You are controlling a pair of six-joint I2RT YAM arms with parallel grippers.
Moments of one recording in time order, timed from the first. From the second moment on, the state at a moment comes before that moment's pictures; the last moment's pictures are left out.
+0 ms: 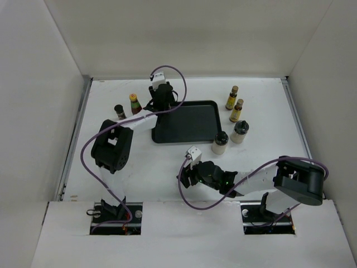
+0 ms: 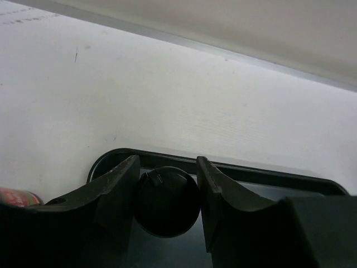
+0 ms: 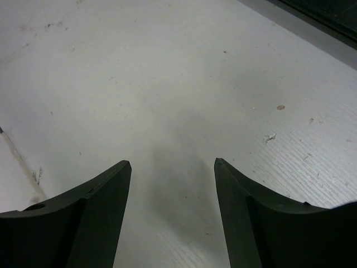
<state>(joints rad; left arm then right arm) -0.48 1.90 1.30 0.26 -0.54 -0.43 1.18 1.50 0.45 0.62 0.25 0.34</state>
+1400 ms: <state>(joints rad) -0.51 1.32 0.98 0.46 -0.53 -0.35 1.15 1.49 0.44 0.61 0.26 0.36</state>
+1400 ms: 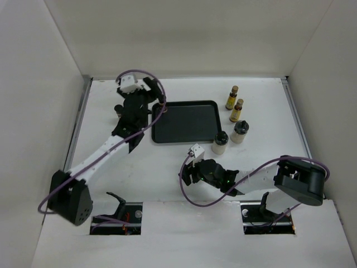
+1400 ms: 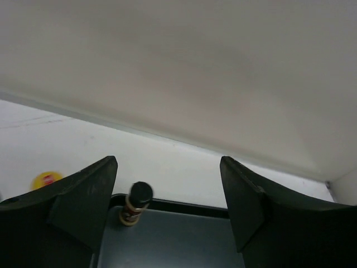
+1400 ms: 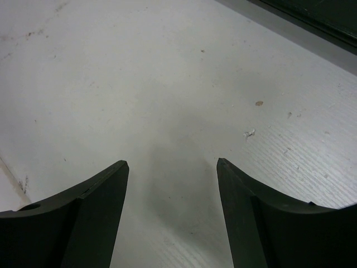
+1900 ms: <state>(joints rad) -0.10 1.31 0.77 0.27 -0.58 -0.63 1.12 1.49 0.44 0.60 0.26 0.37</state>
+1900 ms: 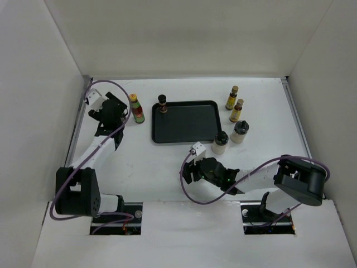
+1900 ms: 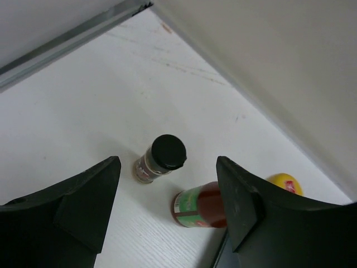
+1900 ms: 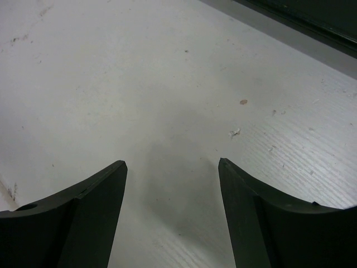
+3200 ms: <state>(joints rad) 0.06 1.77 1.18 -0.12 -0.25 -0.82 1.10 1.50 0.44 0.57 0.25 0.40</state>
